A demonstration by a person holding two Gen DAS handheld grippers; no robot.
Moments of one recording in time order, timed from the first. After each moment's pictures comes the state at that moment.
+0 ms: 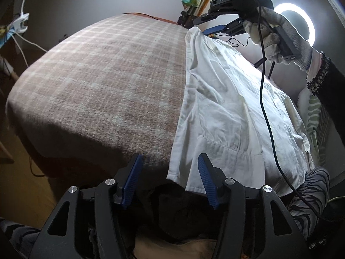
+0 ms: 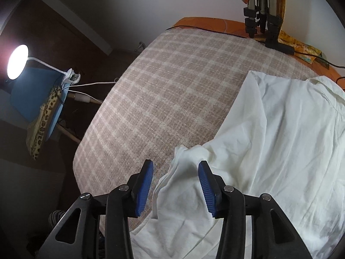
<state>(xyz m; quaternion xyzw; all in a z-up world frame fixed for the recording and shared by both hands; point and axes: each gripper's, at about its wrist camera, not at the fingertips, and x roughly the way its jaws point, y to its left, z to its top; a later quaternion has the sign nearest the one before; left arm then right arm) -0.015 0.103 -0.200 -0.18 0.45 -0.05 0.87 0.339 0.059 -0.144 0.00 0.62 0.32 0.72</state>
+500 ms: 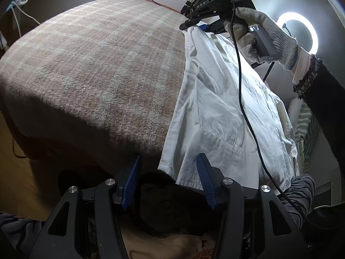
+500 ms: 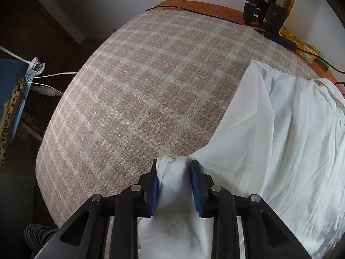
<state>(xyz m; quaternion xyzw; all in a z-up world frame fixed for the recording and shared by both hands) -0.015 0.106 -0.217 -0.25 0.47 -0.08 0.84 0.348 0.102 -0.200 -0.08 0.64 0.24 0.73</state>
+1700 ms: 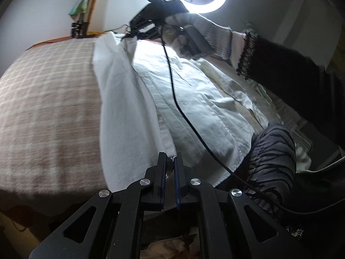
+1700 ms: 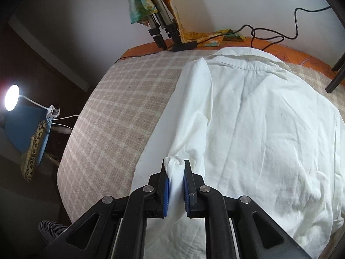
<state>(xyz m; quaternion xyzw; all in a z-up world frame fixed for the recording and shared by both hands) -0.011 -0.042 -0.158 -0.06 0.43 -0.28 0.86 0.330 -0.107 -0.158 0.08 0.58 0.23 0.78</state>
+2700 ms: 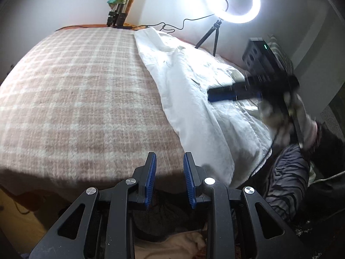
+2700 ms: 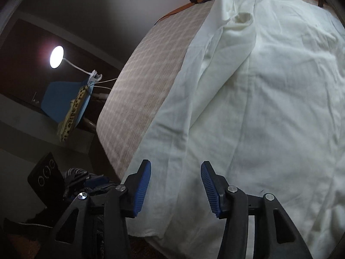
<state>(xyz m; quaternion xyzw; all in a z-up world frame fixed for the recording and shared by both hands) -0.006 0.041 -0.159 -0.10 0.44 -0.22 0.86 0.126 -0.115 -0.186 0.17 0.59 0.34 0.71</state>
